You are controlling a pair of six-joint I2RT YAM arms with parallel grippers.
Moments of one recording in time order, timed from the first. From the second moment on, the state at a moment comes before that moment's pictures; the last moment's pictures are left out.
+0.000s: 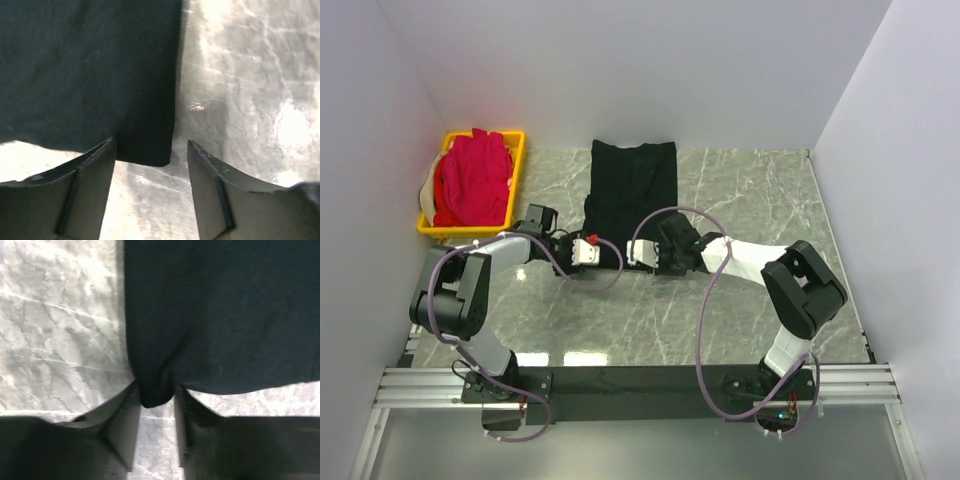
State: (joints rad) left arm -0.21 1.65 0.84 -0.27 0.67 1.33; right arm 0.65 1.71 0.96 -0.27 -0.13 -0.91
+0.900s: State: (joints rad) left arm -0.31 1.04 0.70 -0.79 0.78 1.45; right arm 0.70 1.13 0.83 -0.70 -0.31 -0.89
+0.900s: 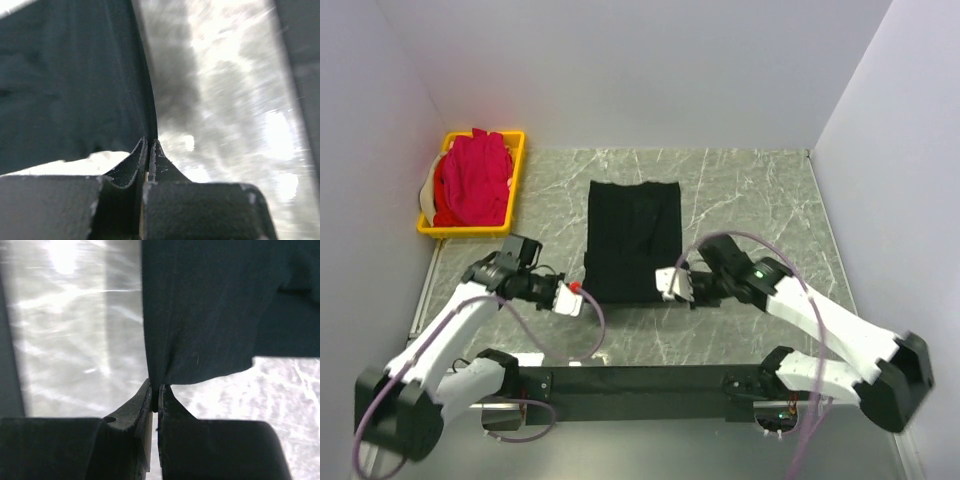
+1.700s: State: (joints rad) left arm -0.22 1.41 1.27 -0.94 0.93 1.10; right arm 0.45 1.27 1.13 -0.87 -0.43 -1.05
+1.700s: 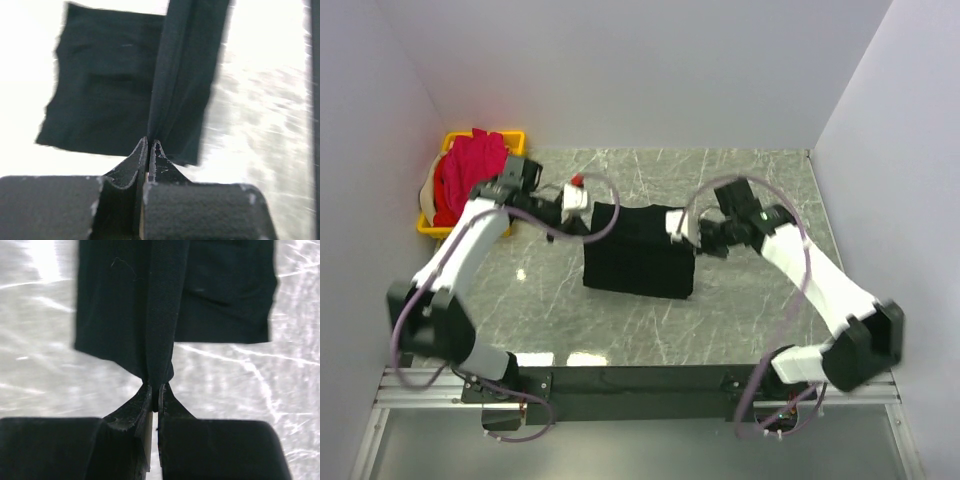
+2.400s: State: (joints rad) left arm -0.16 2.45 2.06 -0.65 0.72 0.58; right arm 0.29 2.43 2.15 -0.96 -0.39 -0.98
